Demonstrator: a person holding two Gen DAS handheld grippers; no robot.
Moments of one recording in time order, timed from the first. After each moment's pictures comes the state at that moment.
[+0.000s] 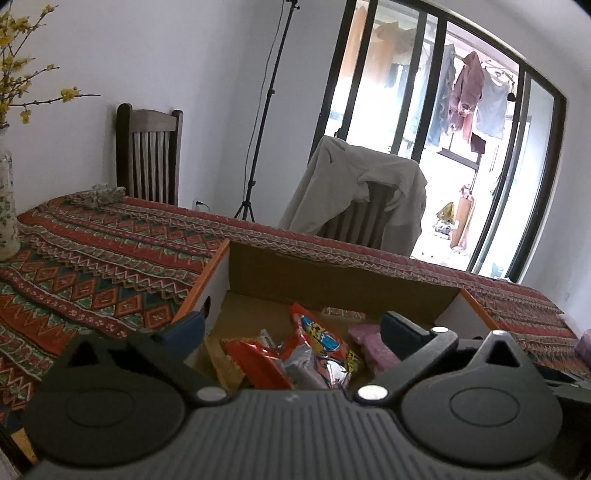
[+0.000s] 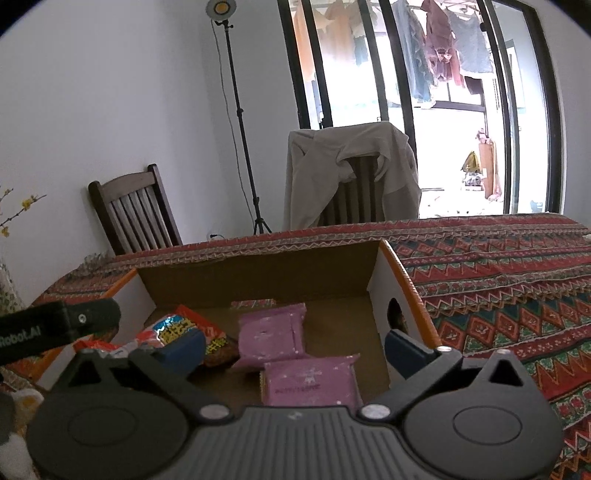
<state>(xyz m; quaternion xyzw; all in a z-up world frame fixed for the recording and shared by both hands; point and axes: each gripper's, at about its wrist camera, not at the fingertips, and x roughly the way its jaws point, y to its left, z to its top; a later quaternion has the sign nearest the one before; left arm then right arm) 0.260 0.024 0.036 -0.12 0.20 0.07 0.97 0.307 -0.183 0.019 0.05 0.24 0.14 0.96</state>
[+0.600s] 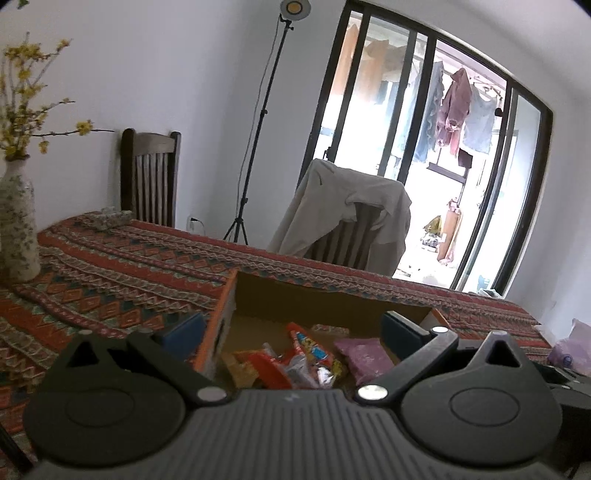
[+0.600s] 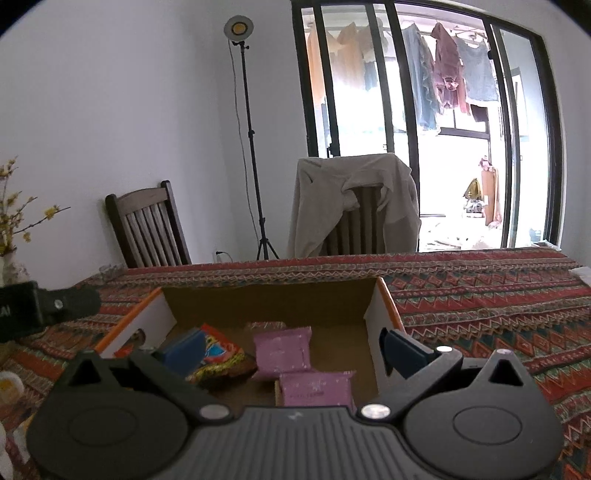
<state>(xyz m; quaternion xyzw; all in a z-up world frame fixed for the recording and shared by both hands) 0.198 0.033 0.082 -0.12 0.18 0.06 0.97 0.250 -0.189 0.063 0.03 0.21 0.14 0.97</state>
